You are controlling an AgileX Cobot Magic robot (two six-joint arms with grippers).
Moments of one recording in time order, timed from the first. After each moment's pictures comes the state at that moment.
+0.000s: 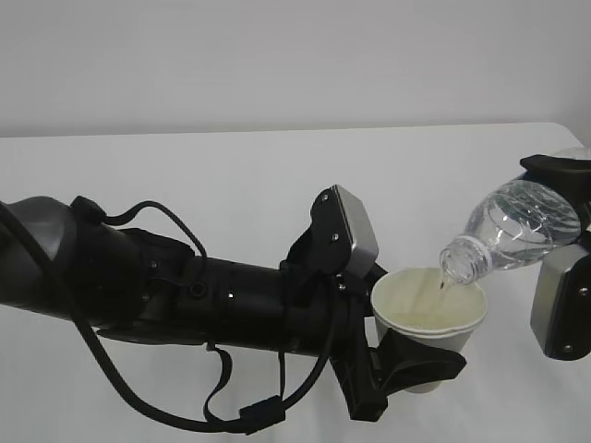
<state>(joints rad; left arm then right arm) -0.77 2.01 -0.93 0.95 -0.88 -0.61 0.14 1.27 -0.27 -0.23 -0.76 -1.50</state>
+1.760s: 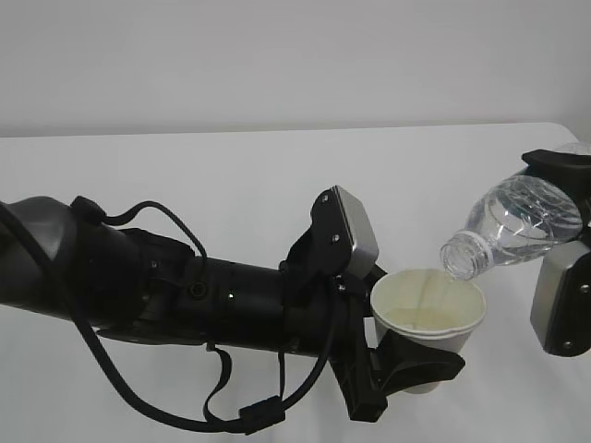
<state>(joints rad) -0.77 2.01 -0.93 0.95 -0.88 -0.61 0.14 1.27 -0.27 -0.22 -0.78 -1.50</state>
